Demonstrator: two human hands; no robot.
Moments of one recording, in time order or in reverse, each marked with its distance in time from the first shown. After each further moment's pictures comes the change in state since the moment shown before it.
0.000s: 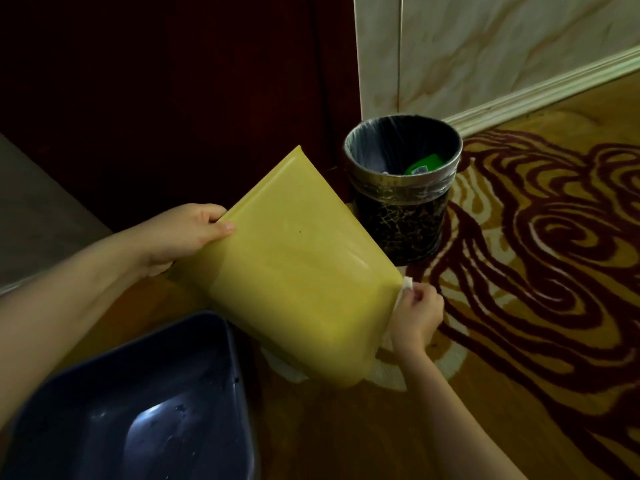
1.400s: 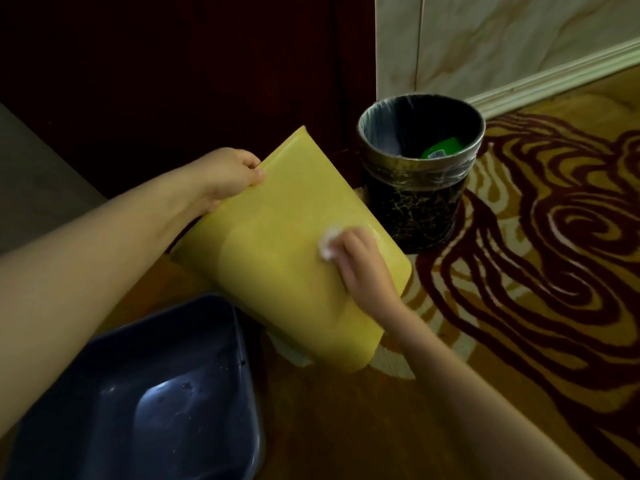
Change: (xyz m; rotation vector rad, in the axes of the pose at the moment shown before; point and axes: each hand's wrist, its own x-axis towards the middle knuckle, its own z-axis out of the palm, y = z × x) left_hand 0.068 0.012 0.003 -0.050 0.150 -0.075; right_hand -0.026 -0.063 0.014 0.051 -0.660 -0.997
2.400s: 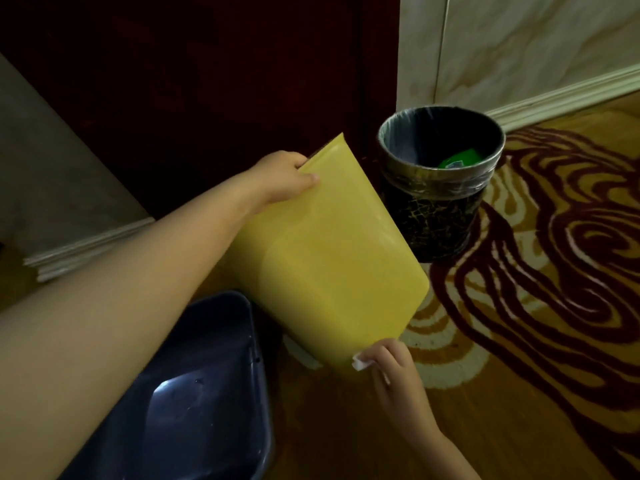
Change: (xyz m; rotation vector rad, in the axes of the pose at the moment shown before) left_hand 0.002 0.013 0.019 0.148 0.049 0.129; right_hand -0.138 -0.004 0.008 -0.035 -0.111 0.177
